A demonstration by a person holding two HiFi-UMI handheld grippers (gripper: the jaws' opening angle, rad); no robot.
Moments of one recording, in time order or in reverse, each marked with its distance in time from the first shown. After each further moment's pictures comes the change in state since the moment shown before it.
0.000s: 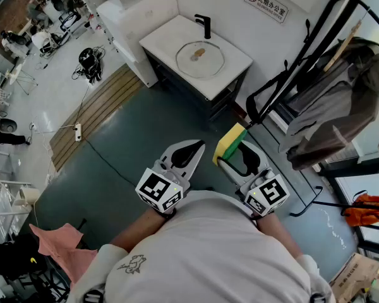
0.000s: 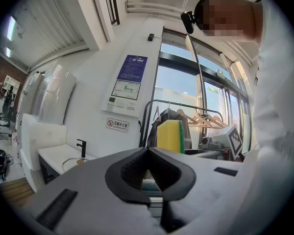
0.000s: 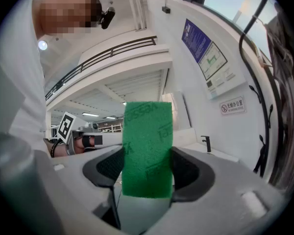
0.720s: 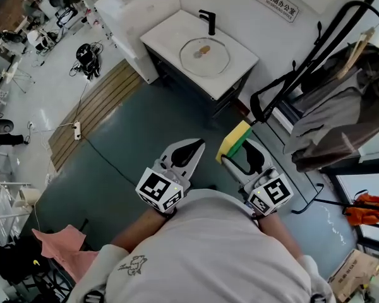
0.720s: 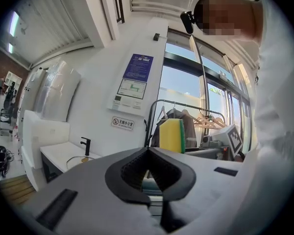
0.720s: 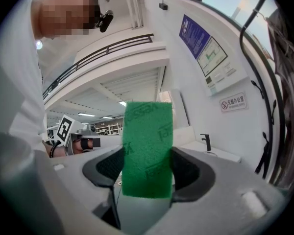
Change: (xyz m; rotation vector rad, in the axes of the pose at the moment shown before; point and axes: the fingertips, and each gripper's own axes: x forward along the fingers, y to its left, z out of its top) left arm -0.006 0.056 -0.001 -0.033 0.011 0.005; right arm 0.048 -0.009 0.000 -0.002 0.017 -0.033
